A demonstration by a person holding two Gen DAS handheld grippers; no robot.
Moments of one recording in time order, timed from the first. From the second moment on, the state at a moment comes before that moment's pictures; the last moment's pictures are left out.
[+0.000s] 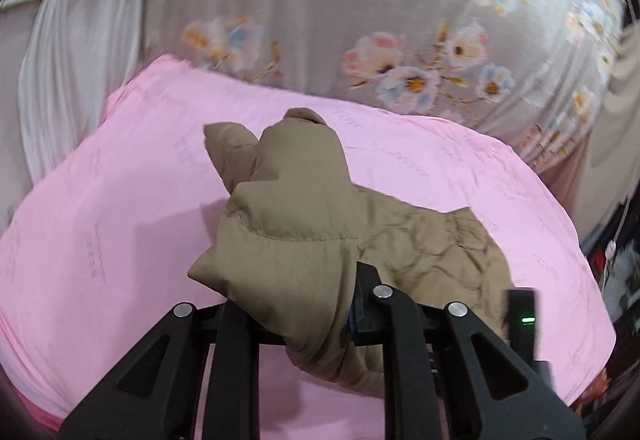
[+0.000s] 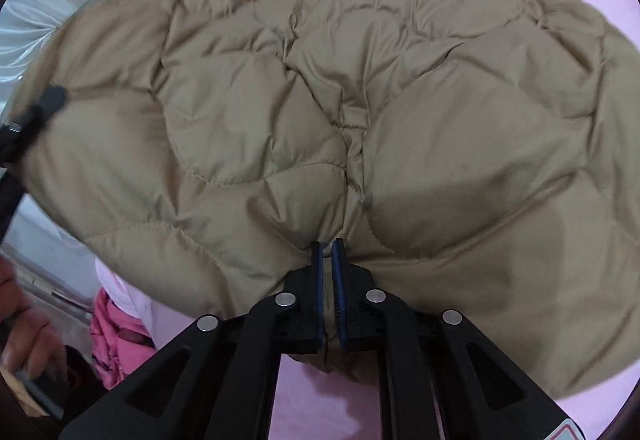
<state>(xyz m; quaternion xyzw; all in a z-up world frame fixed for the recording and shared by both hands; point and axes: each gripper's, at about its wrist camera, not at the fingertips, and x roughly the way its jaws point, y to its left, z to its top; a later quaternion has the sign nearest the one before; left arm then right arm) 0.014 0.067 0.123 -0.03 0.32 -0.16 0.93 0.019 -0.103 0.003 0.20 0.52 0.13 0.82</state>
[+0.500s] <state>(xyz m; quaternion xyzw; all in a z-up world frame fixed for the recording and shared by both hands) 0.004 -0.120 0.106 0.05 0.35 -0.30 0.89 -0.055 -0.218 0.063 0.22 0.46 0.02 0.86</state>
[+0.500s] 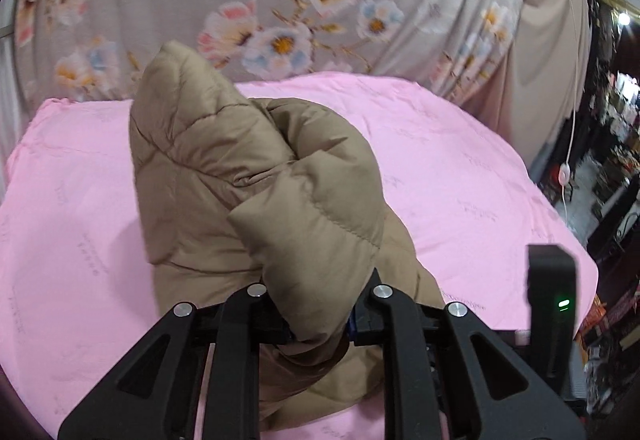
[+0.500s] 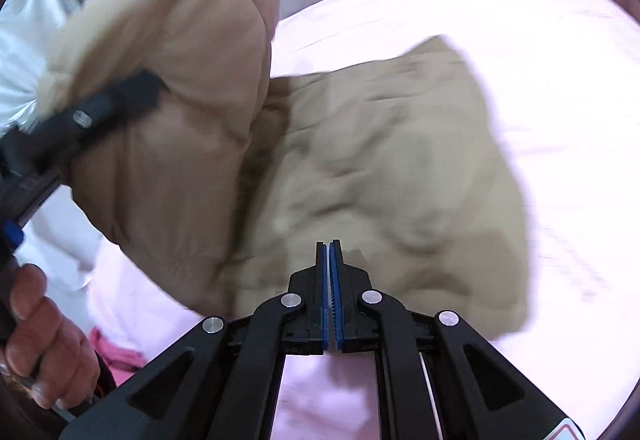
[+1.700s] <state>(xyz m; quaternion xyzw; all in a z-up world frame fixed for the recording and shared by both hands) 0.036 -0.023 0.120 -0.04 0.39 -0.19 0.90 0.079 -0.266 0.150 0.26 0.40 0.00 0.88</state>
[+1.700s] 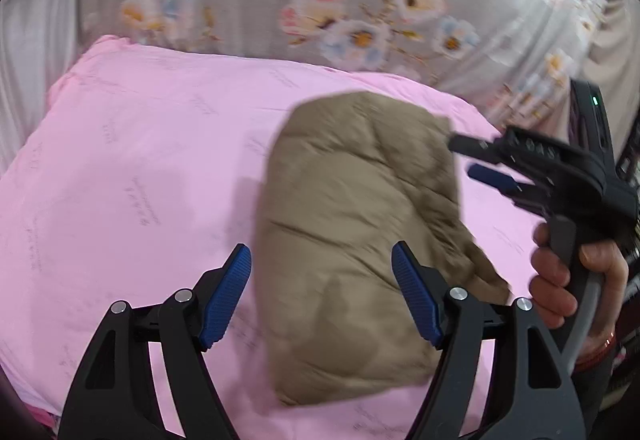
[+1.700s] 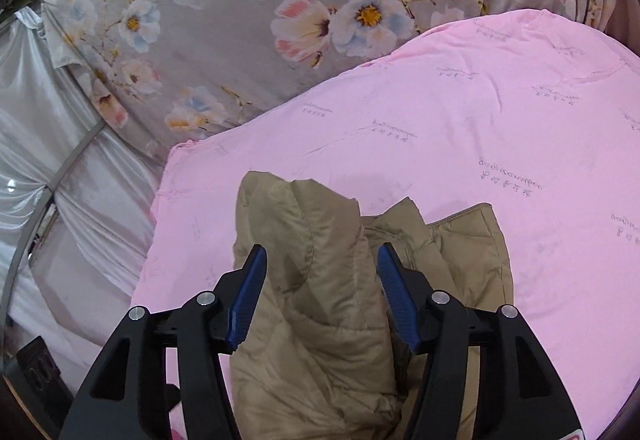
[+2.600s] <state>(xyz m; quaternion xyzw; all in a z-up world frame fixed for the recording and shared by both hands) 0.118 -0.161 0.044 0.03 0.44 -0.18 0.88 0.019 -0.348 0.045 0.26 0.41 -0.13 0.86</state>
